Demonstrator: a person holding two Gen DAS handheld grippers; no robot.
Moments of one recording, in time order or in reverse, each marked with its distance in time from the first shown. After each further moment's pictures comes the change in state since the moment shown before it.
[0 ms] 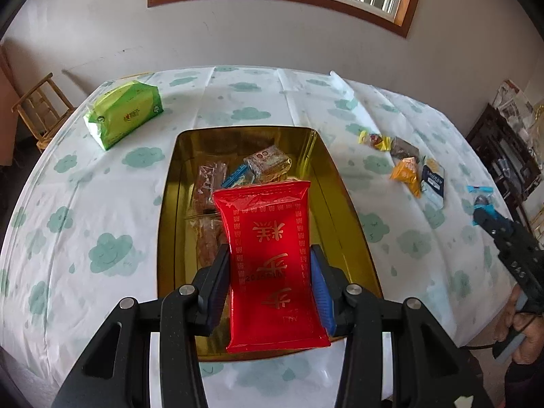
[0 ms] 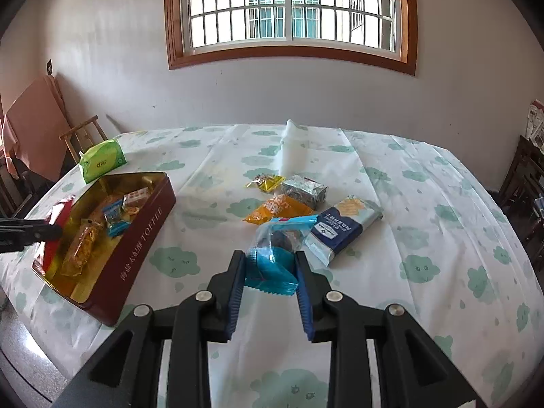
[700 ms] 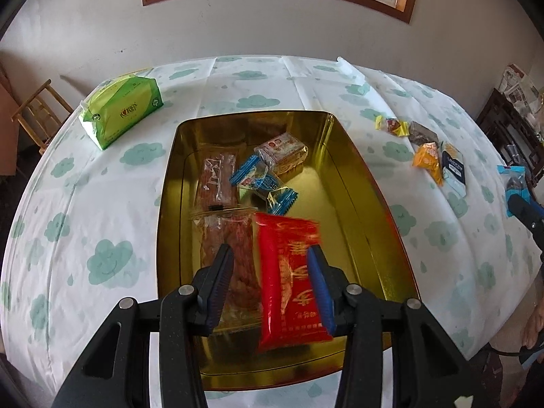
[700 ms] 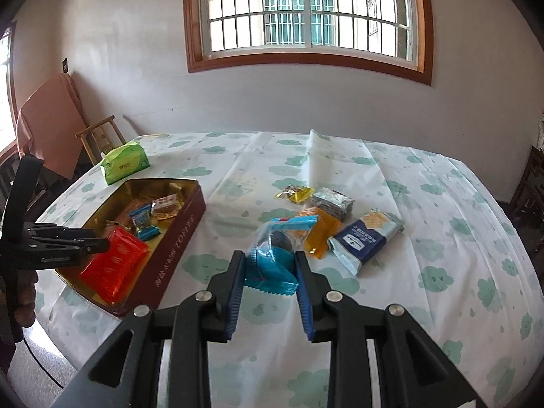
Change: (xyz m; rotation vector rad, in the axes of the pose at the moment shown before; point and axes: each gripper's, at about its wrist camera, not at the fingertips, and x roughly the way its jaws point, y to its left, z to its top) left arm 0.027 0.011 -0.002 0.033 0.027 0.042; right arm -0.015 0.032 0.009 -0.037 -0.018 0.058
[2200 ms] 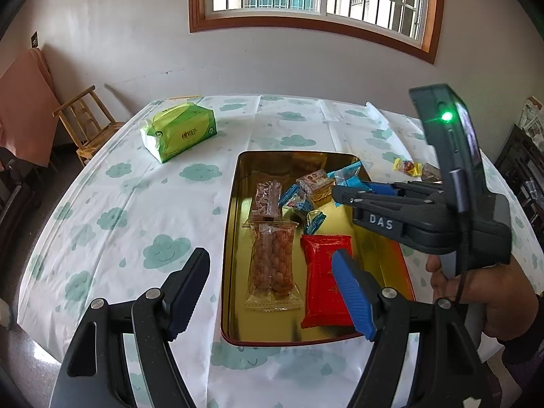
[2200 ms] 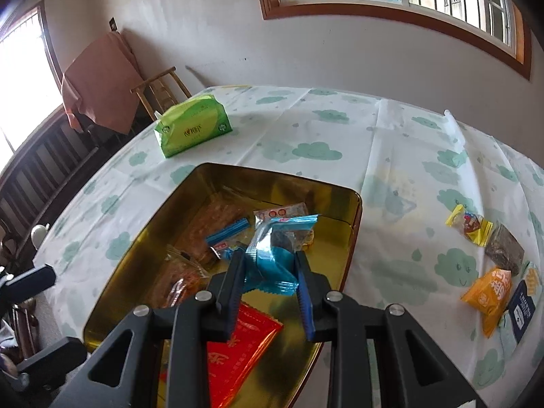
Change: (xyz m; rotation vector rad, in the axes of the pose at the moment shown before) left arm -0.066 0.010 -0.021 -0.094 -0.163 0.123; right arm 0.152 0.144 0.060 -0.110 0.220 0.283
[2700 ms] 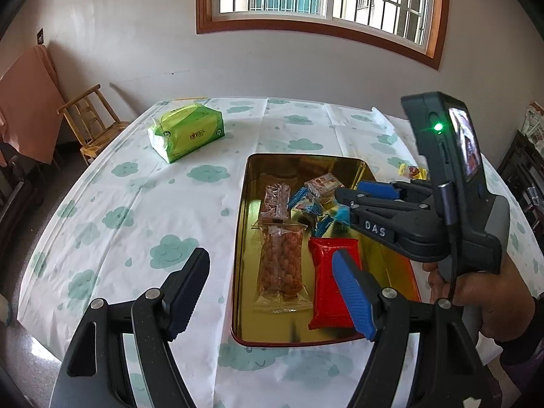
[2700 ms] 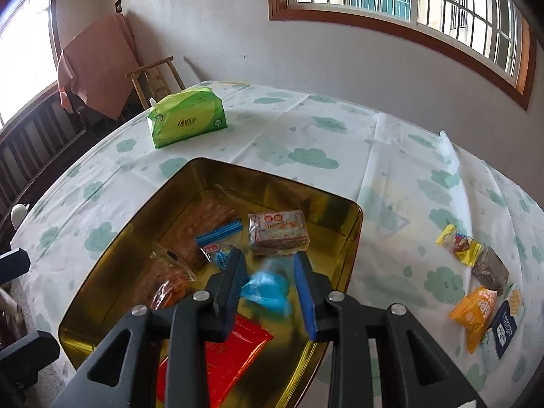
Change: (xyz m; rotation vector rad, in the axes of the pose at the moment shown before) left arm -0.004 0.008 0.000 -0.022 -0.015 0.011; right arm 0.007 0.015 0.004 -0.085 -0.012 -0.085
